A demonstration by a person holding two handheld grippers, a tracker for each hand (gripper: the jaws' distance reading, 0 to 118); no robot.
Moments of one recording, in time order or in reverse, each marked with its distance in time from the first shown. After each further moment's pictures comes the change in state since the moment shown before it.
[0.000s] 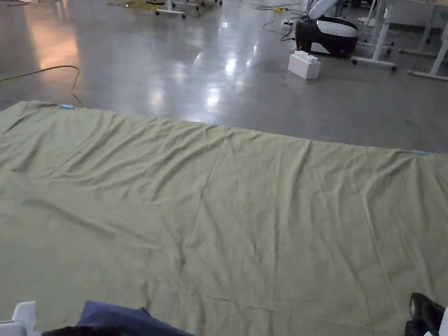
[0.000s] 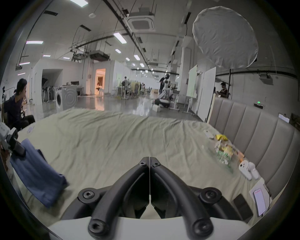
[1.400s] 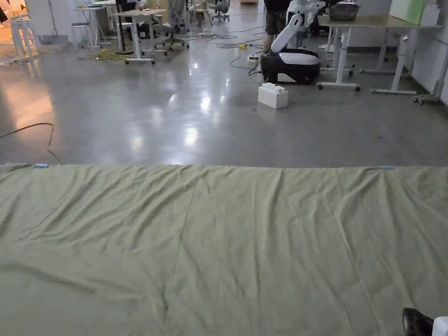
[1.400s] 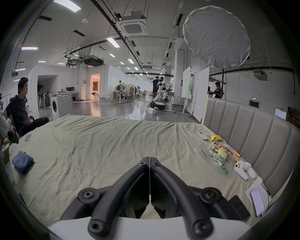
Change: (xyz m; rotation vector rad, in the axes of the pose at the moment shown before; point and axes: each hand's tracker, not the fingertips) left arm 0.062 0.031 0.048 0.329 1.209 -0.620; right arm 0.021 -0.012 0.013 -0.007 -0.015 -0.035
